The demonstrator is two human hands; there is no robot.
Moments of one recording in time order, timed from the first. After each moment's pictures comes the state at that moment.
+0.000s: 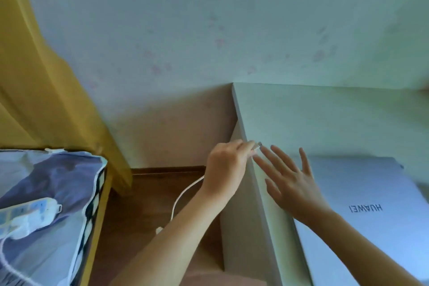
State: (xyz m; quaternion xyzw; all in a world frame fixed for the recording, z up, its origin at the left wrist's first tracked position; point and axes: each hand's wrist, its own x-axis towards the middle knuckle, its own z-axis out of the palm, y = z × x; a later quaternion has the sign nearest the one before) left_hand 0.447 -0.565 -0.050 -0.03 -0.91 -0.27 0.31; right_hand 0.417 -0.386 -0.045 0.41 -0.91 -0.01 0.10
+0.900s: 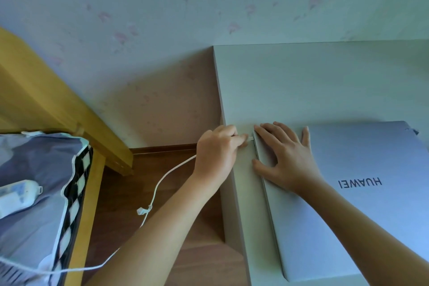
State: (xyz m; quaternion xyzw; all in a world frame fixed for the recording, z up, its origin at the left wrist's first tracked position) left_hand 0.423 -0.509 -0.097 -0.02 -0.95 -0.21 0.23; right_hand 0.379 -0.338 -0.090 0.31 -0.94 0.15 0.05
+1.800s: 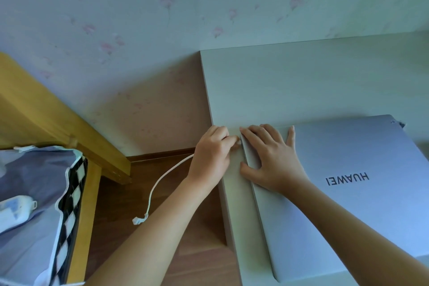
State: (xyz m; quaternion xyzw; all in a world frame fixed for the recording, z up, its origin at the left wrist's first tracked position) left_hand 0.412 -0.502 -0.108 -0.06 -0.94 -0.22 0.25; right_hand 0.381 -0.341 -0.092 0.31 -0.94 0.14 0.05
